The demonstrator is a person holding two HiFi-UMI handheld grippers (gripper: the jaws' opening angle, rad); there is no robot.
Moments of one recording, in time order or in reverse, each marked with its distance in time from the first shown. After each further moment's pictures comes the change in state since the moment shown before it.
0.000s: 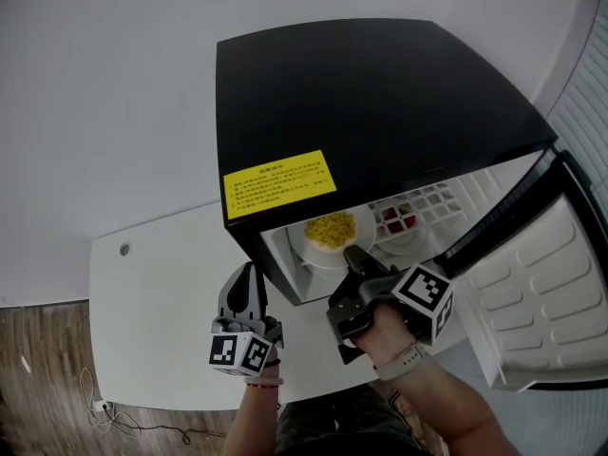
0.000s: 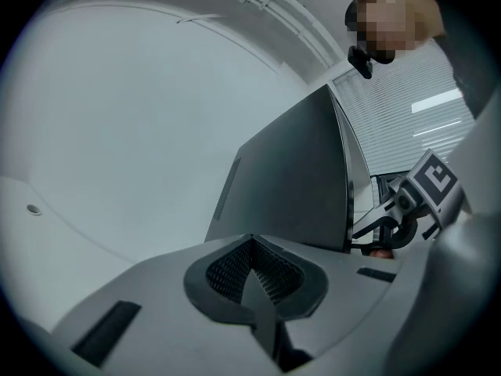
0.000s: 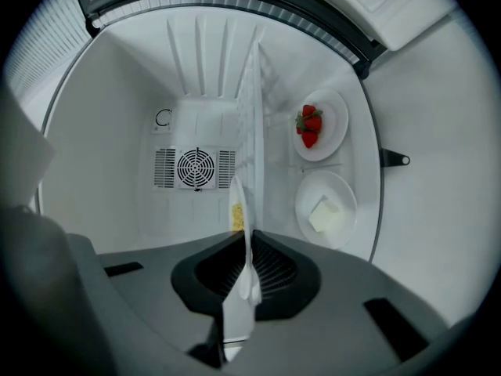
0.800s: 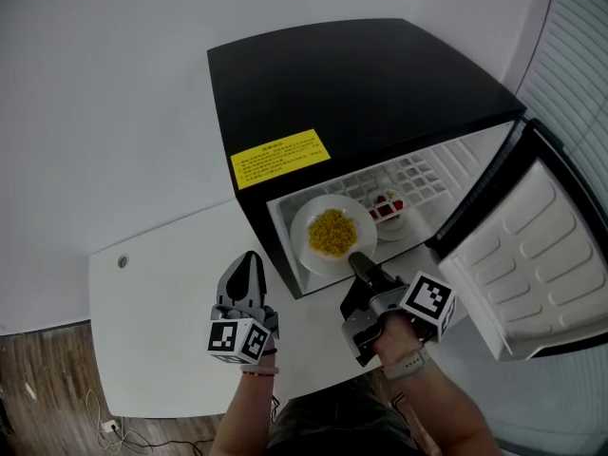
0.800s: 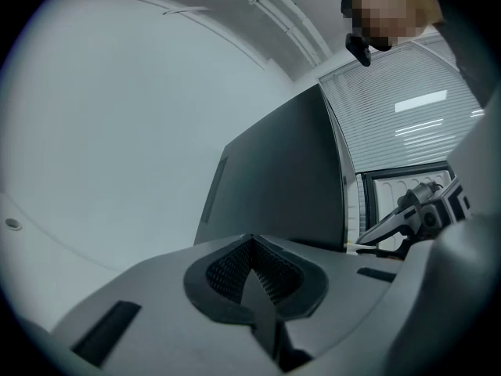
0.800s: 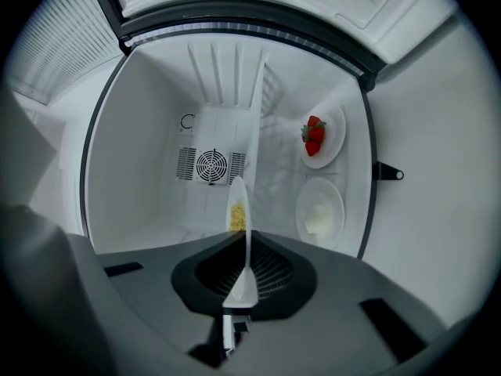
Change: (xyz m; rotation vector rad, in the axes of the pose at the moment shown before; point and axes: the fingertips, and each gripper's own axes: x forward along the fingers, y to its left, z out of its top) left arm 0.005 -0.005 0.006 0.054 0.021 -0.125; right arm -0.038 -0.017 -0.007 -0.131 -0.007 0.129
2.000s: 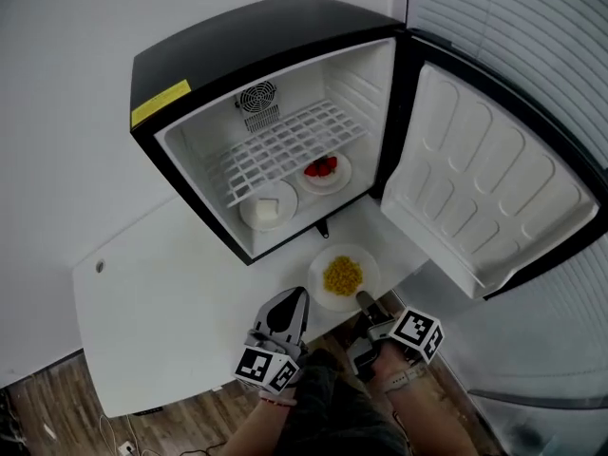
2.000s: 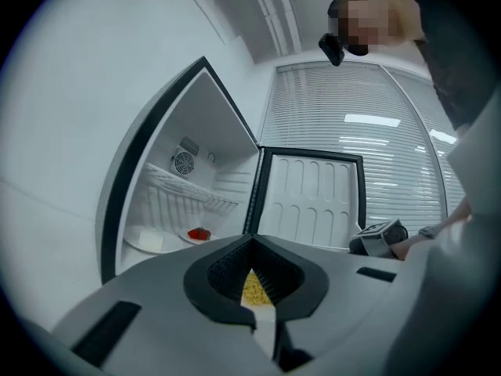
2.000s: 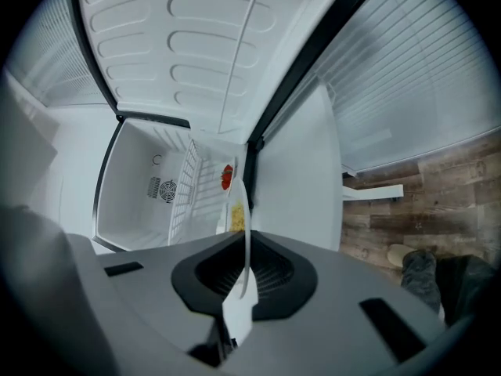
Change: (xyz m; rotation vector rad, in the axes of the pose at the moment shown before) left arm -0.107 -0.222 -0.095 -0.051 0.188 -0.435; right arm -0.192 -0.182 -0.002 0.011 -0.179 -0.181
